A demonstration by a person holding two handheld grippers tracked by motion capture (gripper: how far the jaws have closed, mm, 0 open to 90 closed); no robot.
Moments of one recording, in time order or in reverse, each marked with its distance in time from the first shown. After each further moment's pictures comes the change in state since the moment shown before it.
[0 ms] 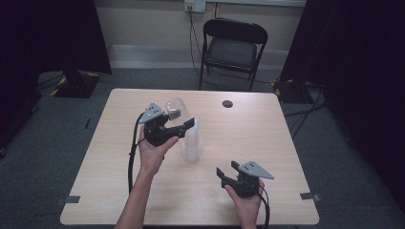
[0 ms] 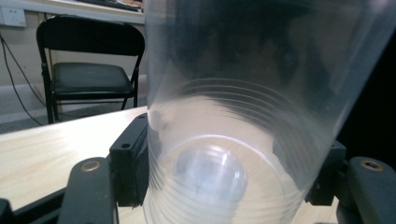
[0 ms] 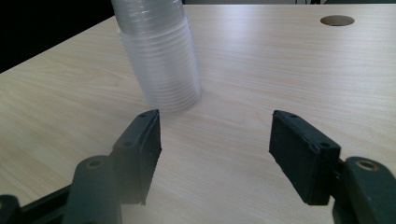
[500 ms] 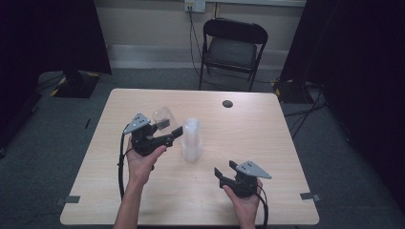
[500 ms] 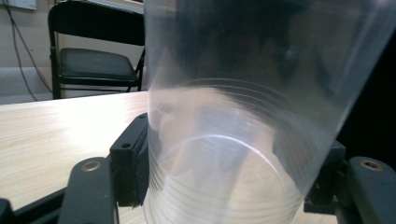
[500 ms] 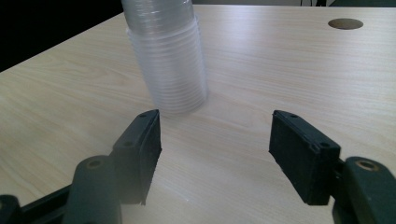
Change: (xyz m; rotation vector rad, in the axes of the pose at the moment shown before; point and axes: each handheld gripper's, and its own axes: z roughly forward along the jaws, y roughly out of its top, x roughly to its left) left arm 0.010 -0.021 -0.032 -0.008 -0.014 -0.065; right arm 0.005 0.002 0.002 0.004 0.012 -0.014
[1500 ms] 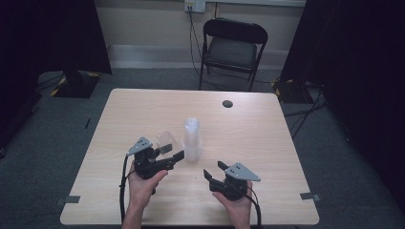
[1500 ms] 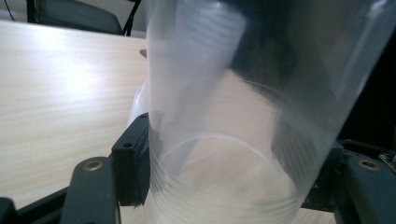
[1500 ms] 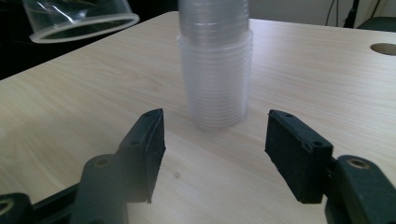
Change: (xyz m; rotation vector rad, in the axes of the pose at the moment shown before) left arm -0.010 -0.062 -0.009 0.104 -0.026 -0.120; right arm 0.028 0.001 0.010 -0.043 0.075 -0.085
